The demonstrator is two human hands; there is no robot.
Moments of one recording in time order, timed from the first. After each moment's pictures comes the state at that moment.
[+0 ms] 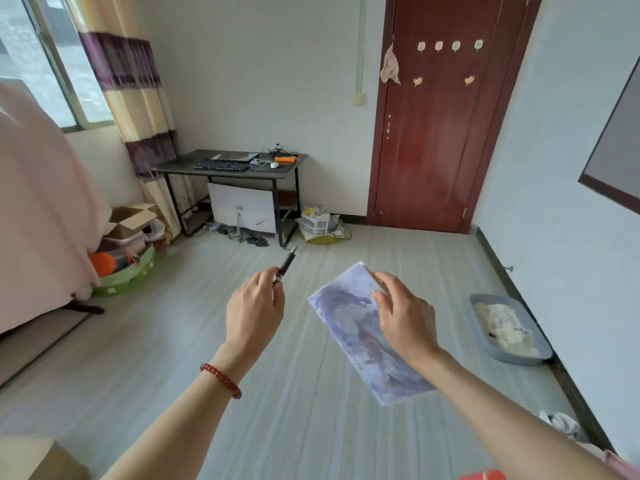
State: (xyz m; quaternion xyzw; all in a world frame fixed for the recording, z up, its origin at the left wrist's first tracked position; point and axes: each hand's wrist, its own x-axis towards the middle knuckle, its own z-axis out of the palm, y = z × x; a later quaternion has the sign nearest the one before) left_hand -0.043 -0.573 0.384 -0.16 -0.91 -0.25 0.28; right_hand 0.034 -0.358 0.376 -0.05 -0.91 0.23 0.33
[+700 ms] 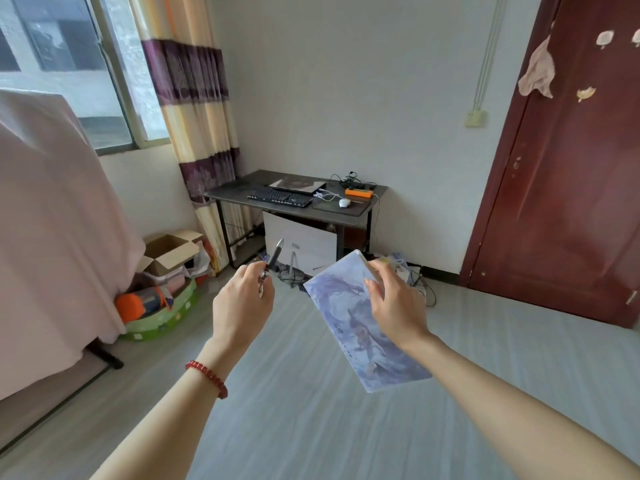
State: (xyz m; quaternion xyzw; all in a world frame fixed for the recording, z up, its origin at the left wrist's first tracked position) left_hand -0.691 -0.593 0.417 -0.01 -0.92 -0.24 0.30; right_hand -0.694 -0.363 0.400 0.07 -0.91 0.29 0.28
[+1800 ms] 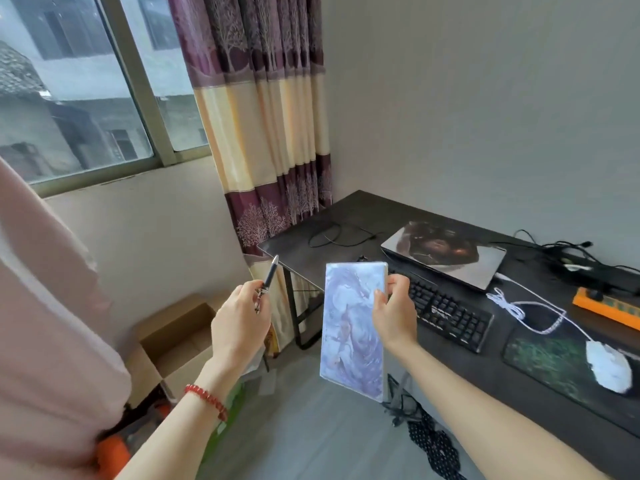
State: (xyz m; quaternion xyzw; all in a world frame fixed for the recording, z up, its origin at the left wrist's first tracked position) left_hand -1.658 -0.958 0.359 0.18 -0.90 -0.24 0.30; right_hand -1.749 -0.758 0.326 0.02 -0.84 0.53 0.11
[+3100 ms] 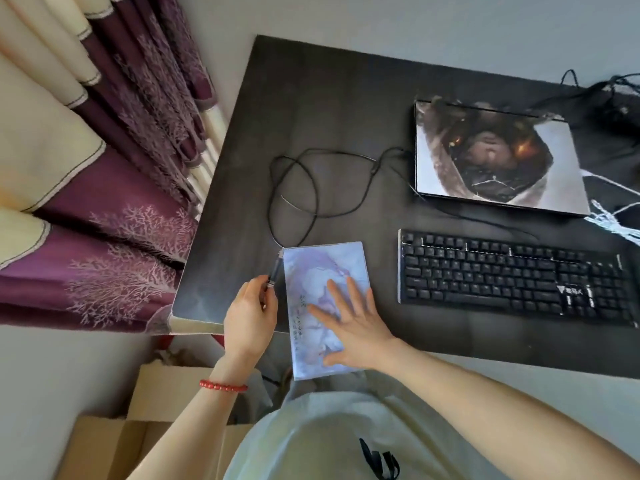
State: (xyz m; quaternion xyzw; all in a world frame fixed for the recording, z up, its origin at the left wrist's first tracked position) left_hand -2.200 -1.219 0.140 -0.02 -0.93 -0.35 -0.08; right_hand -2.129 -1.039 0.104 0.10 -0.96 0.05 -0.27
